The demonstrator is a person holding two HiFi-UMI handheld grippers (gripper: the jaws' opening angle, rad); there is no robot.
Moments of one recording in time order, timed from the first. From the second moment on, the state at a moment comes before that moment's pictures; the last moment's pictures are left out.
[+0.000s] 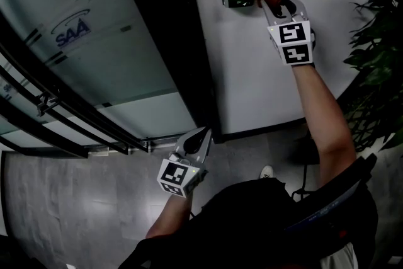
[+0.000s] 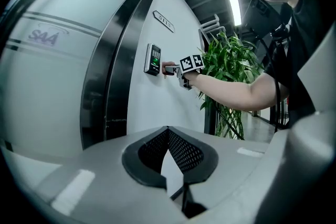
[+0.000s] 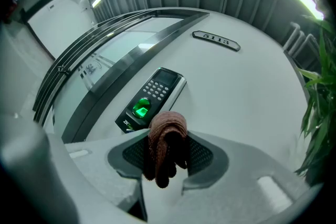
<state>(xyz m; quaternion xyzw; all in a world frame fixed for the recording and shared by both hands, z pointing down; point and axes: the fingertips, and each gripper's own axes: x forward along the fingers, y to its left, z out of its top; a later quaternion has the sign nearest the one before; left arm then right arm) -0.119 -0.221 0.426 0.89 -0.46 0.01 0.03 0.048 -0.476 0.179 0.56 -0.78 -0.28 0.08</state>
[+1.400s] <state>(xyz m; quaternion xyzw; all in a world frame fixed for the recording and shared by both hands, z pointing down) -0.030 -0.129 0.413 0.90 -0.44 0.00 0.04 0.126 -0.146 0.356 0.46 -0.88 -0.06 0.04</state>
